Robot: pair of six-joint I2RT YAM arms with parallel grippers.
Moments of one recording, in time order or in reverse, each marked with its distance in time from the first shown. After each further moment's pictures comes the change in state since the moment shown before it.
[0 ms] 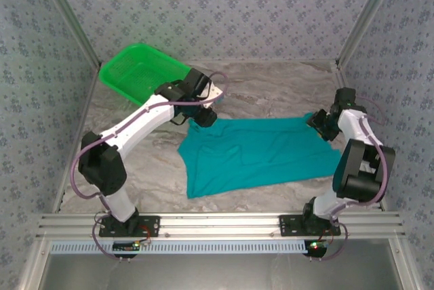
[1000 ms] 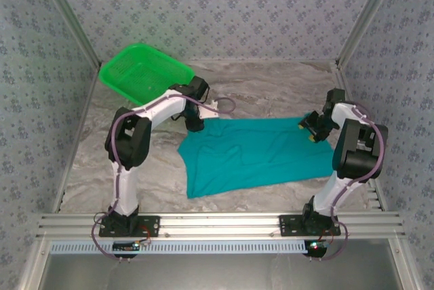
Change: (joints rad) left arm 0.120 0.331 0.032 0.027 -0.079 0.640; right arm 0.025 0.180 0.057 0.017 -0.053 0.066
